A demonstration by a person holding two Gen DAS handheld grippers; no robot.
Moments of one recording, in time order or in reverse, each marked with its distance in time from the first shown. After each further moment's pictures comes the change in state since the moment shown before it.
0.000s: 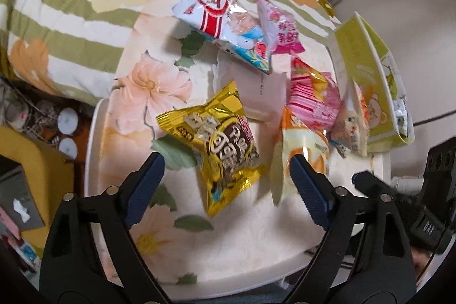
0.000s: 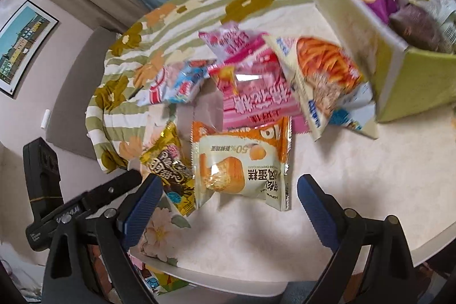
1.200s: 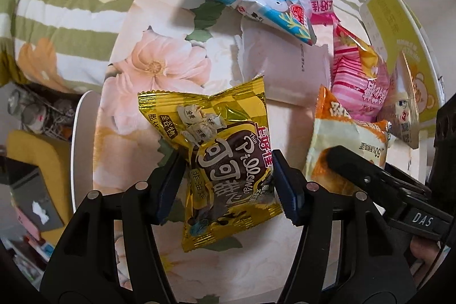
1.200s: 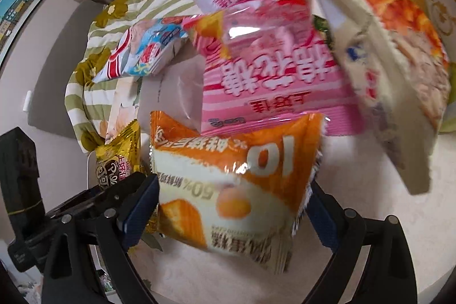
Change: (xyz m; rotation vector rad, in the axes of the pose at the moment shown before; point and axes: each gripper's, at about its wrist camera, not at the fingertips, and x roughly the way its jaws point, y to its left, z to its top) left arm 0.050 0.005 -0.002 0.057 0.078 0.151; right arm 0.085 0.001 0.013 -0.054 0.127 -0.043
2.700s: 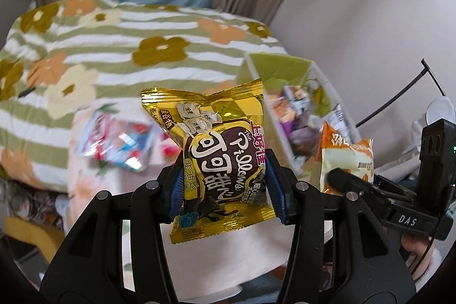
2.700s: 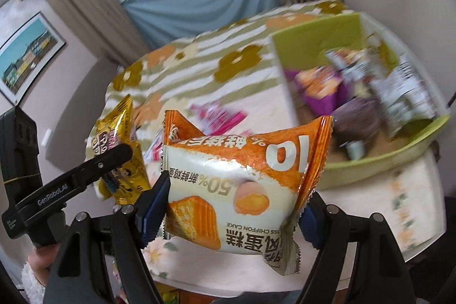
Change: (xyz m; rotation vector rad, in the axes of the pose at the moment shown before) left arm -0.165 -0.187 0.047 0.277 -0.320 -0.215; right arm -0.227 -0.045 0.014 0.011 -0.370 -0.027
